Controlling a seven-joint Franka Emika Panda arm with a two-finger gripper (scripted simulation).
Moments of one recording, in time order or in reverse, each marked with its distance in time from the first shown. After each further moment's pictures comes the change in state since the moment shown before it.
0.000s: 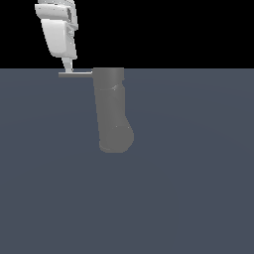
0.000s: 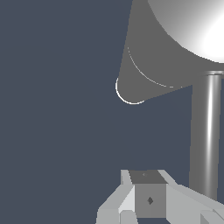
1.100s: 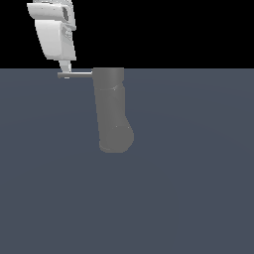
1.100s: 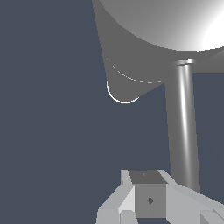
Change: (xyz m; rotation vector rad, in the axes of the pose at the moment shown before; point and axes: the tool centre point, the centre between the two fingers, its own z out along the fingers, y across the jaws) arm -0.003 0.024 0.006 0.009 0.004 0.024
